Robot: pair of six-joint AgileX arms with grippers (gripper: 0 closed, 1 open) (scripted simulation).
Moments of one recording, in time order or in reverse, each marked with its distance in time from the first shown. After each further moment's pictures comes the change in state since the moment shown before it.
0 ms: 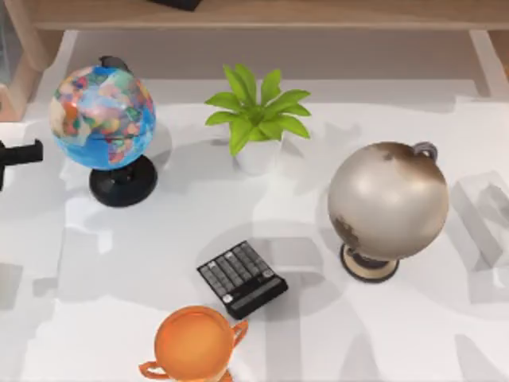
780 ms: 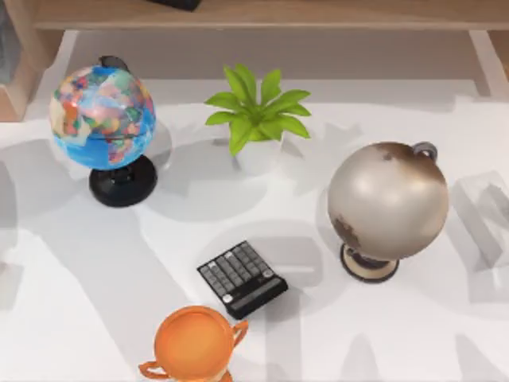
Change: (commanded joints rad) left arm 0.316 0.542 0.613 -0.154 -0.041 0.486; right arm 0.000 0.000 0.000 0.000 0.000 0.000
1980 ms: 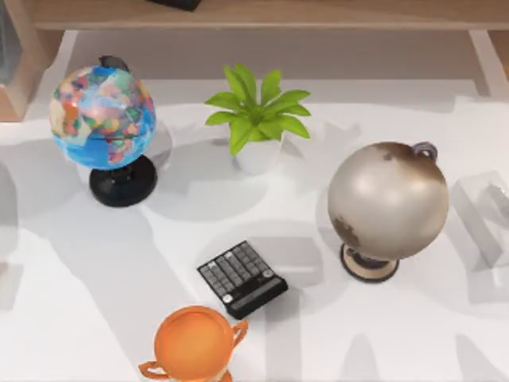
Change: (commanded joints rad) left arm 0.000 -0.041 -0.011 0.064 -0.003 0.003; right arm 0.000 0.000 0.000 0.000 0.000 0.000
